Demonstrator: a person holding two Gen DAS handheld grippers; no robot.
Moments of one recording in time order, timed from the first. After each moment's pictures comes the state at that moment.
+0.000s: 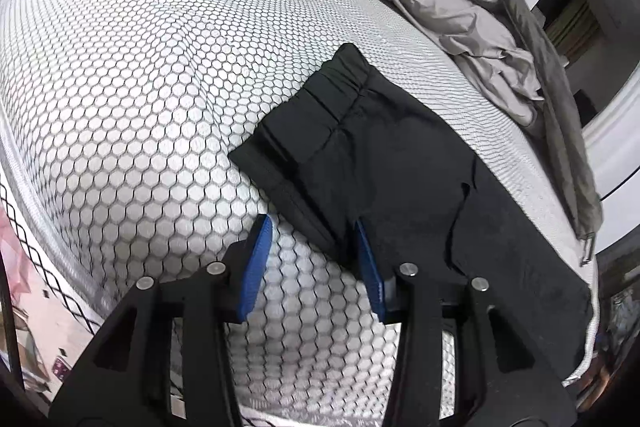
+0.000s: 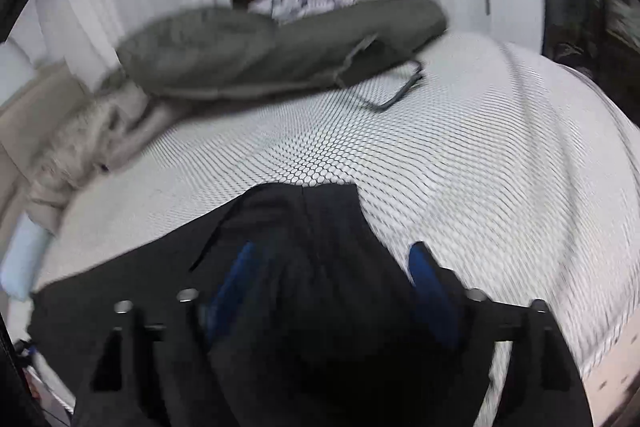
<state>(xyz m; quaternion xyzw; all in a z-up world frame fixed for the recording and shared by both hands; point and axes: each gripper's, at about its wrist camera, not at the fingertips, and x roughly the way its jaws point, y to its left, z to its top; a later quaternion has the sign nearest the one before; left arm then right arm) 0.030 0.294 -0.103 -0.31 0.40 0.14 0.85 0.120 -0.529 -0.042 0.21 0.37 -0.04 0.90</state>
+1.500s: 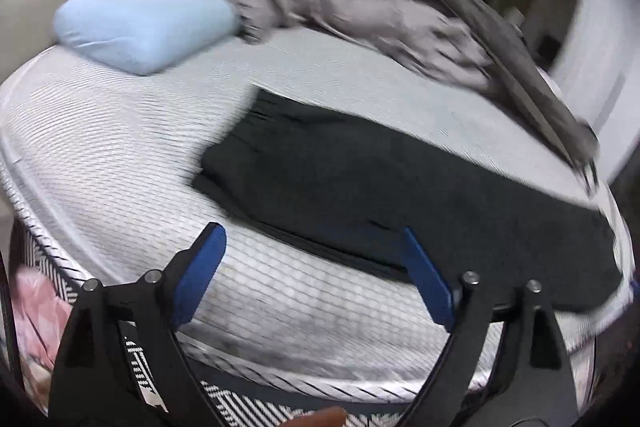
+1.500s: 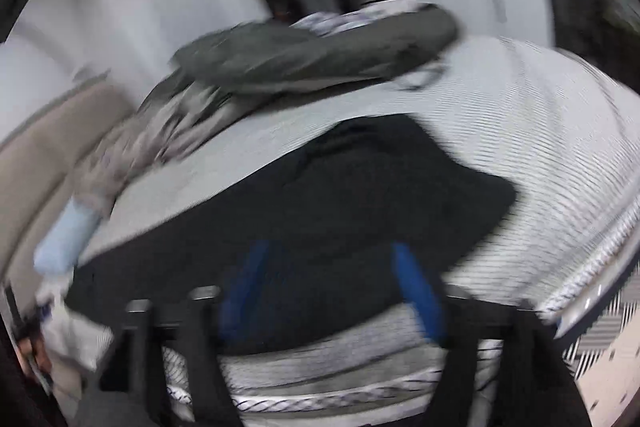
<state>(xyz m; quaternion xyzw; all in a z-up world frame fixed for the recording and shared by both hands) -0.003 0.200 -0.039 -0.15 0.37 0.09 0.91 -0.008 -0.411 -0.024 0.21 0.33 0.03 0.92</state>
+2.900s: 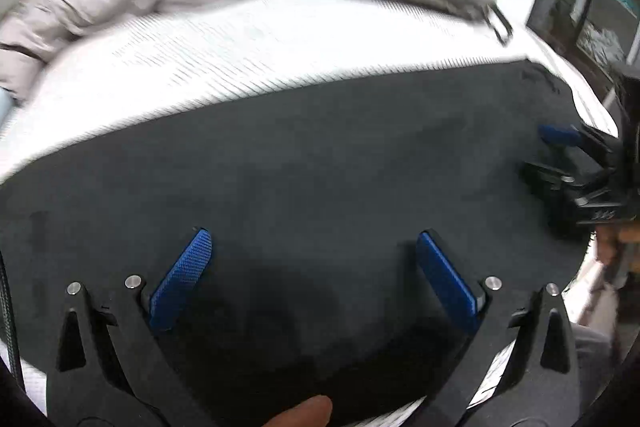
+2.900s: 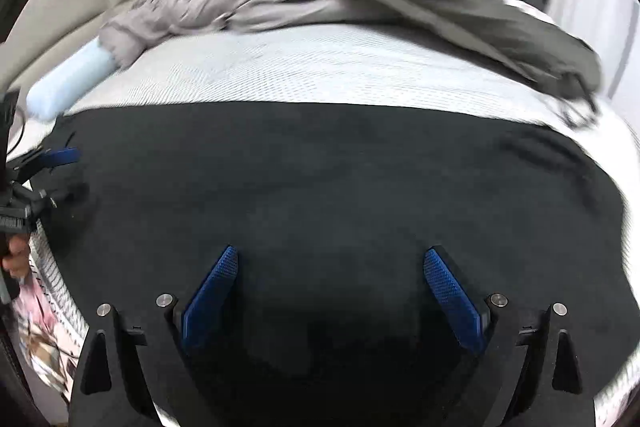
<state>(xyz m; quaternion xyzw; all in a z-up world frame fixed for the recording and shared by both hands) 0.129 -0.087 -0.101 0.01 0.47 -0.14 0.87 0.150 -0.217 -0.081 -0.01 0.43 0.15 0.89</state>
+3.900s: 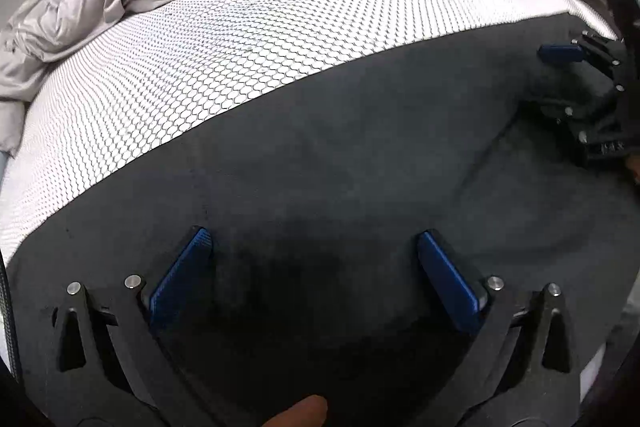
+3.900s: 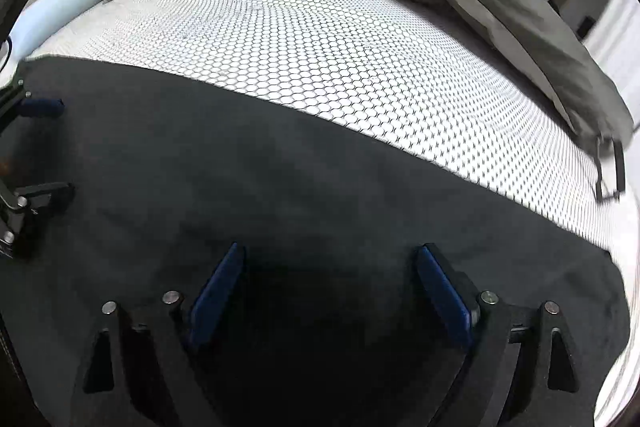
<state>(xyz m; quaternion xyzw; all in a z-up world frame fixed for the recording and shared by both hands) 0.222 -0.038 -0.124 0.10 0.50 -0.12 0.85 0.228 -0.165 -0.100 -0.12 0.47 0.14 0.86</state>
